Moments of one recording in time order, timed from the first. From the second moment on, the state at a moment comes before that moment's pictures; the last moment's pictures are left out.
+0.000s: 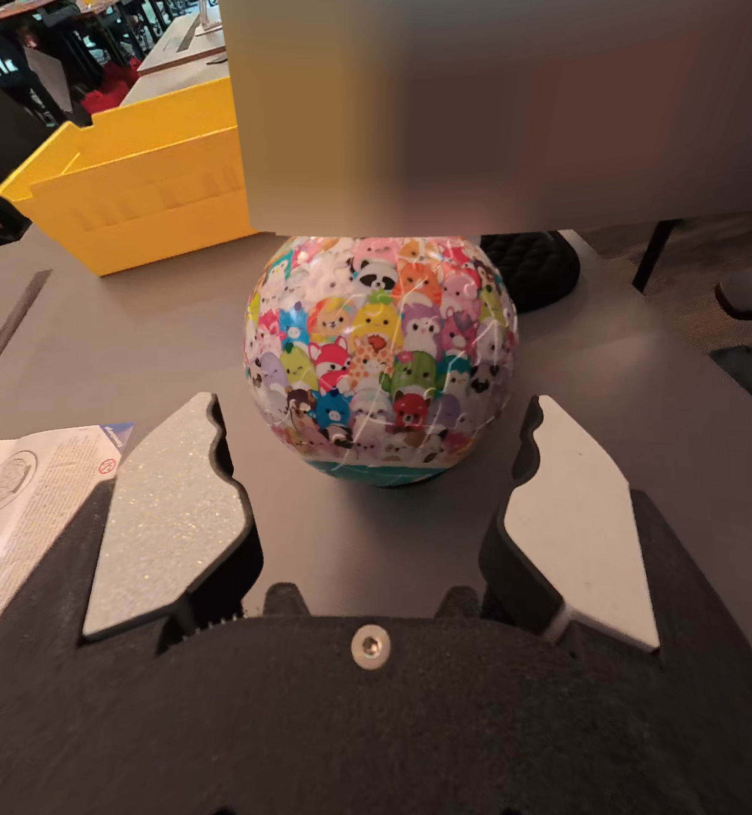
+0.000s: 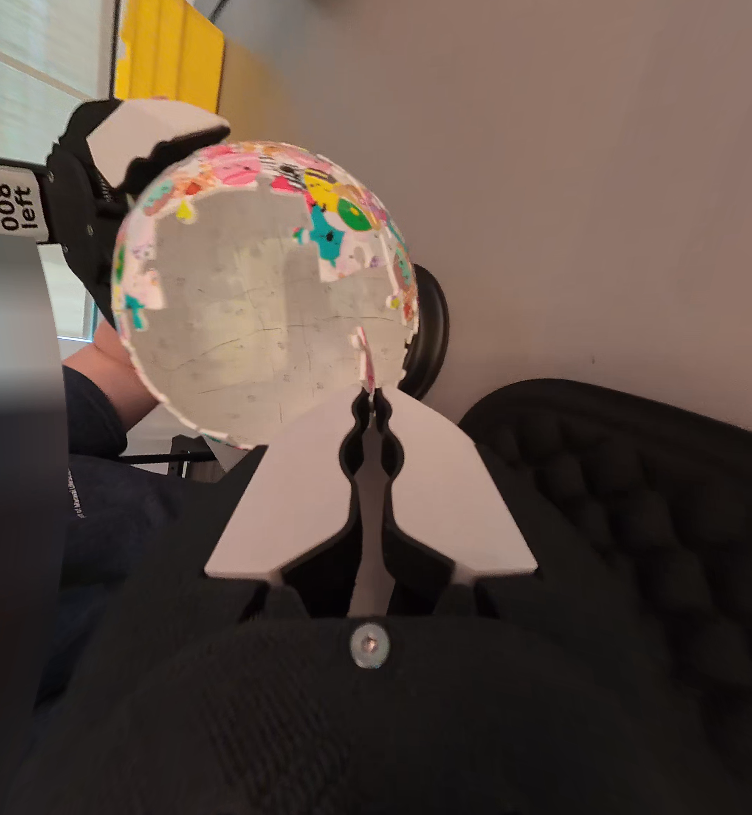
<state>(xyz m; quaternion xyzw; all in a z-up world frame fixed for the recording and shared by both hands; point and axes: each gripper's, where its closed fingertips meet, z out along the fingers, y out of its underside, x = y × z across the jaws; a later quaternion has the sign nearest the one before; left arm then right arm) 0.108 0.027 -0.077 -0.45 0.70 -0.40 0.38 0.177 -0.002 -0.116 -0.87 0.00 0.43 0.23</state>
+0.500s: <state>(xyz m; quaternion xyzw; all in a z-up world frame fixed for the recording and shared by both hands) 0.117 0.024 -0.093 -0.42 0.72 -0.41 0.37 0.174 0.004 -0.133 -0.91 -0.04 0.39 0.16</state>
